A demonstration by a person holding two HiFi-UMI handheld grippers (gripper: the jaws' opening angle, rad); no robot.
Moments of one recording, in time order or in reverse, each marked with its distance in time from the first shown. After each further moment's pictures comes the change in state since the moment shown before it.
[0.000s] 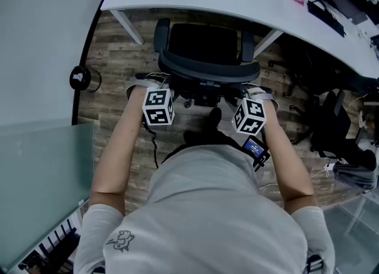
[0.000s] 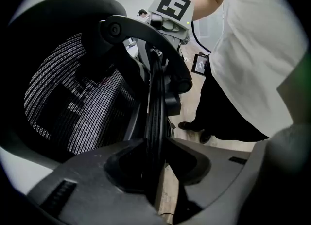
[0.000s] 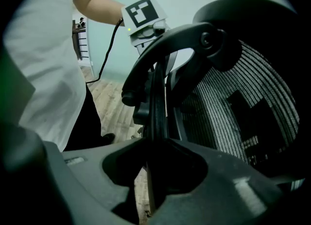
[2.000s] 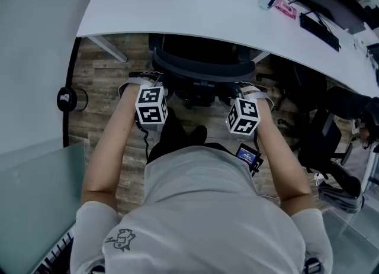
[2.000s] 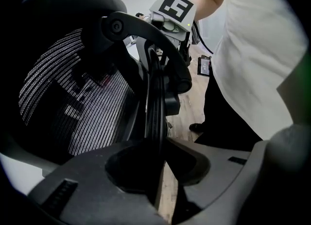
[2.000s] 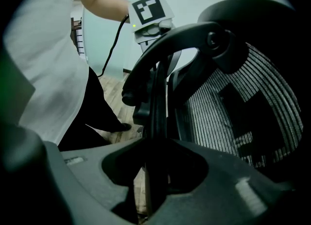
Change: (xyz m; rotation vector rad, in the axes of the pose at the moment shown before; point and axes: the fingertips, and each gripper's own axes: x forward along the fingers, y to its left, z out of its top) left arm 0.095 0.211 0.044 0.021 -0.004 -0.054; right arm 0.037 -0.210 -0.096 -0.022 0.019 -0.012
